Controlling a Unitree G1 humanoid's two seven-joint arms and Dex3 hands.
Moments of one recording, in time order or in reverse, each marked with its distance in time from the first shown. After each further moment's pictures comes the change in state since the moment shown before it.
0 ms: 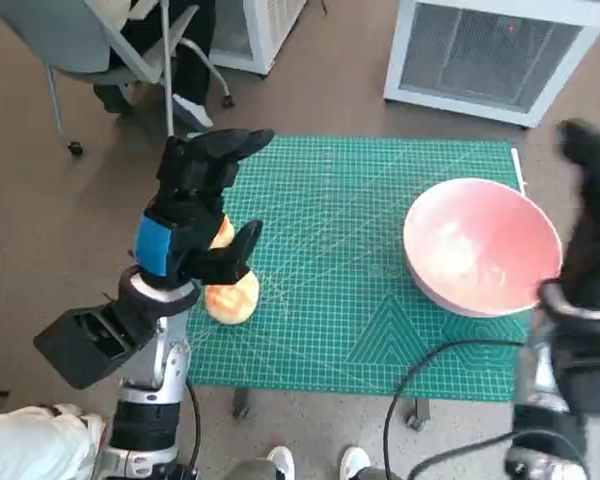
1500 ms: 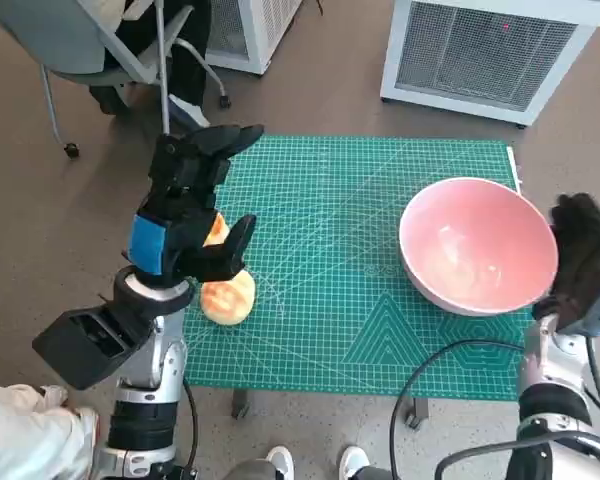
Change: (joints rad) left arm 0.000 0.008 0.018 0.000 0.028 -0.010 0.031; right arm -0.184 -0.035 -0.093 0.711 0.087 0.377 0.023
